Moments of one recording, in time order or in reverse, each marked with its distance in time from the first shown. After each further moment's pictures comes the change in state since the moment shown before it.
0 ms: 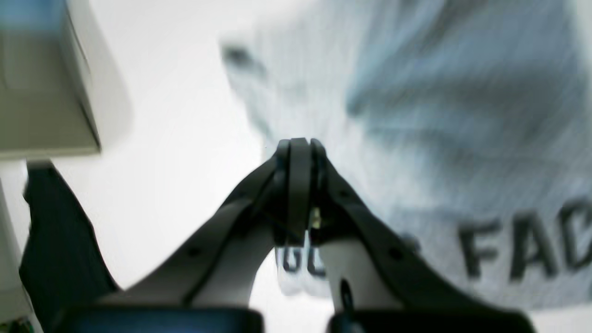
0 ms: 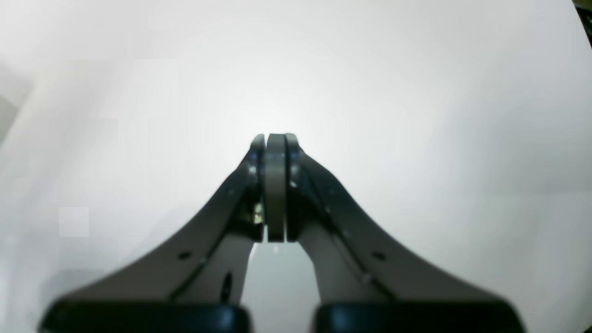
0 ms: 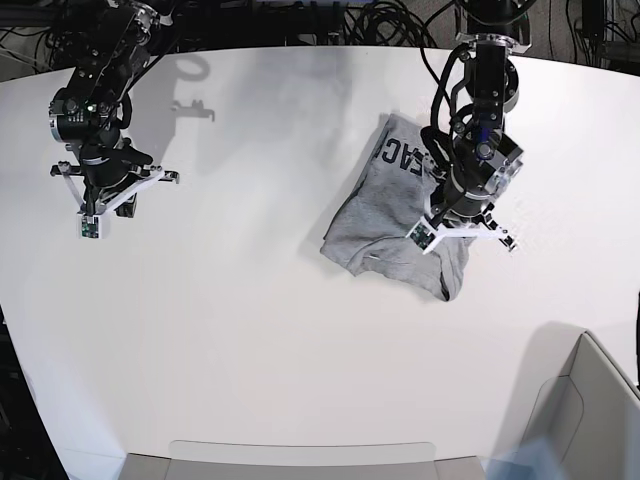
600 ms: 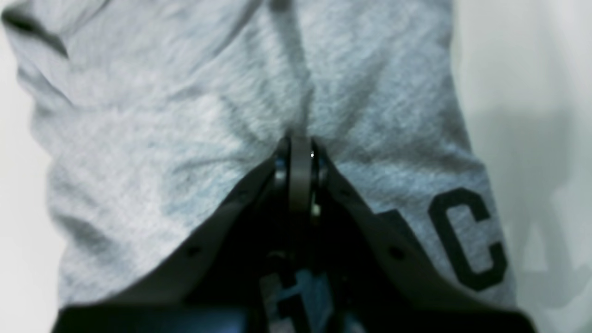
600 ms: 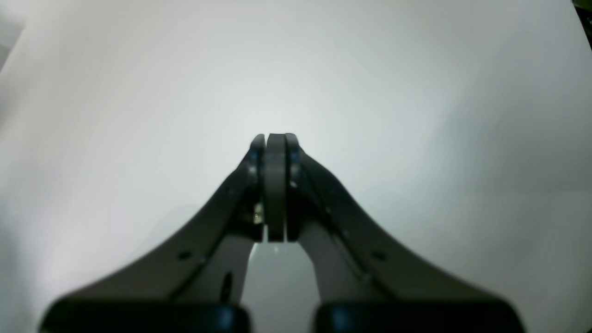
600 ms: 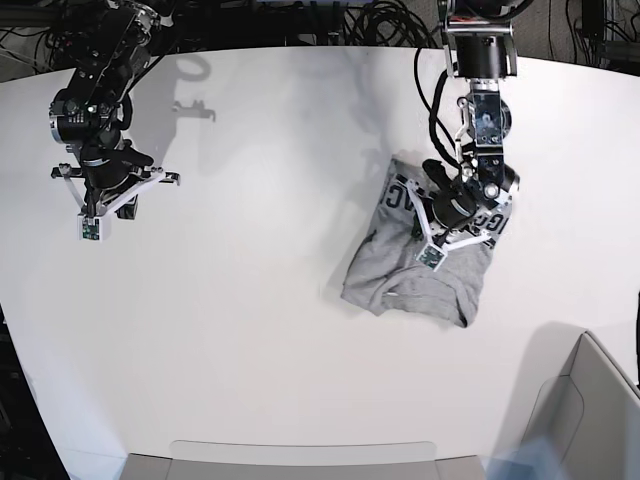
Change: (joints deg) left arm -4.7 2.8 -14.5 -30.1 -6.1 -1.3 -19.2; right arm 0.2 0.0 0.0 -0.1 0.1 0.0 0.2
